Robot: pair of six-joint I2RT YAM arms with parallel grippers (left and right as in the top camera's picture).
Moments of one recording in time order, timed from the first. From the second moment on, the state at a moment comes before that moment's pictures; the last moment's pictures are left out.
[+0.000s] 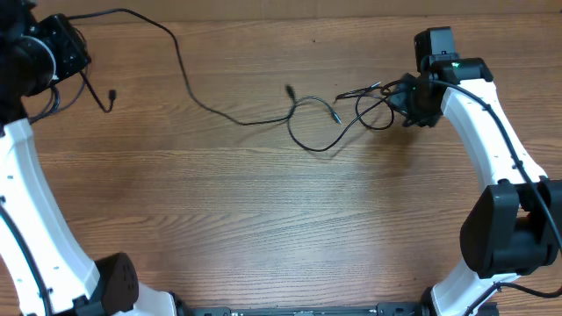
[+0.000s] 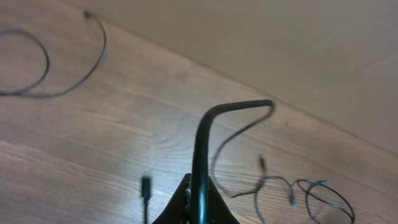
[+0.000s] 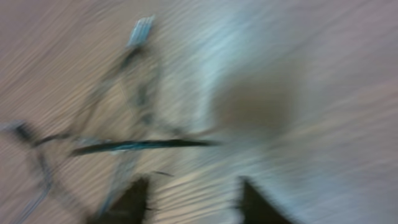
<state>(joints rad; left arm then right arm) 0.29 1.70 2.37 -1.40 0.26 -0.25 0.08 1.86 1.57 -0.93 -0.08 0.61</state>
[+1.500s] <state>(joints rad) 0.89 1.68 2.38 -1.15 0.16 -0.21 -0.18 2.09 1.57 -1.08 0.21 0.65</state>
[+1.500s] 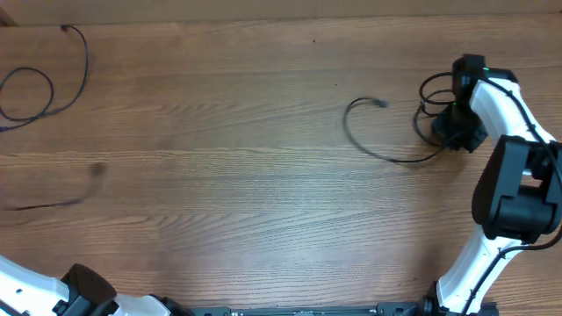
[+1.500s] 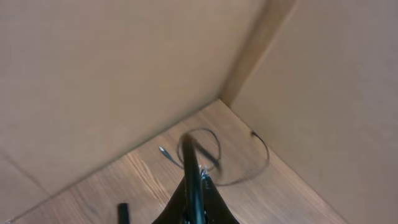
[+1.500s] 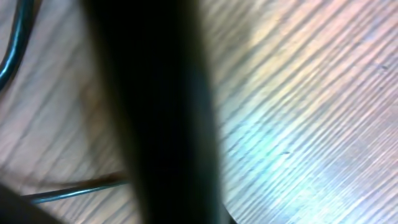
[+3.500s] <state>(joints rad) 0.38 2.12 2.39 -0.79 0.24 0.03 0.05 2.09 1.57 -0.89 0.04 0.65</state>
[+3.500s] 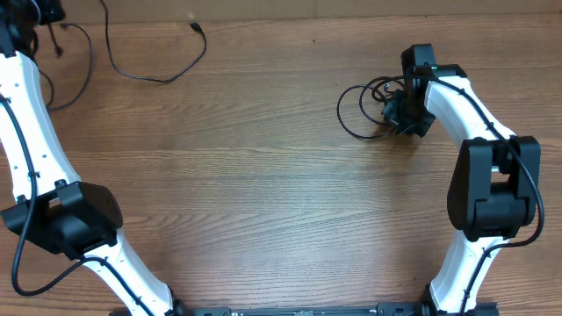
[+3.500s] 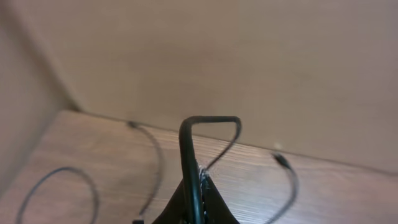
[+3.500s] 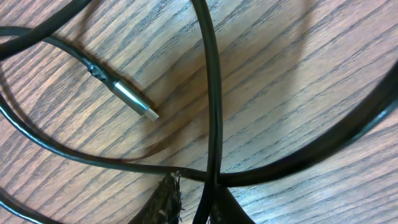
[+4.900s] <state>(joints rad) 0.11 2.35 2.39 -0.94 0.31 -0.11 0.40 2.09 1.57 -0.85 -0.33 0.65</state>
